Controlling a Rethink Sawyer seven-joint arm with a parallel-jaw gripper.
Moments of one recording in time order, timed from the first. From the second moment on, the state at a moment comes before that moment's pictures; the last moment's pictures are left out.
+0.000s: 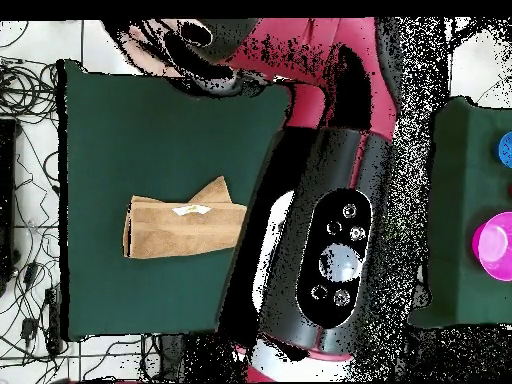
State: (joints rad) arm -0.07 -0.48 -0.23 0.56 0.13 1.39 1.77
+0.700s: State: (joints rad) arm -0.08 -0.47 -0.20 0.51 0.09 1.43 1.77
